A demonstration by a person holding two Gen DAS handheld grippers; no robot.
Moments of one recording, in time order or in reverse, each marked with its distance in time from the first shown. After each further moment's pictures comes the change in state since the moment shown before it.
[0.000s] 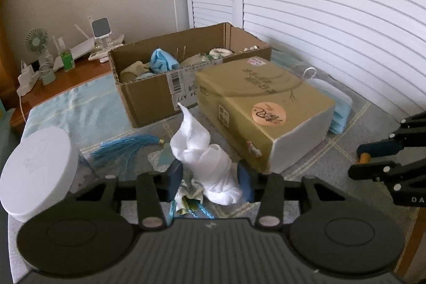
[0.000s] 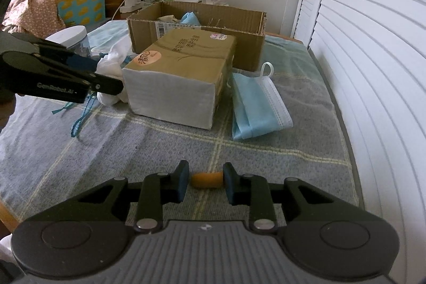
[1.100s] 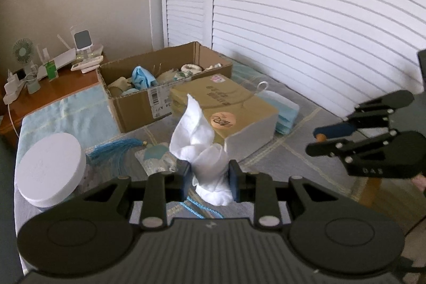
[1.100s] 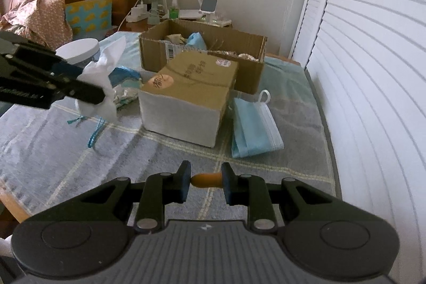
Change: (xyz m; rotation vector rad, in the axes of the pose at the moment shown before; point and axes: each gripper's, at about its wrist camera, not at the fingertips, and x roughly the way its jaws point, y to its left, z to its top) left arm -0.070 0.000 0.000 0.021 -0.031 -0.140; right arm -0.036 0.011 0.014 -0.048 -0.054 -0.018
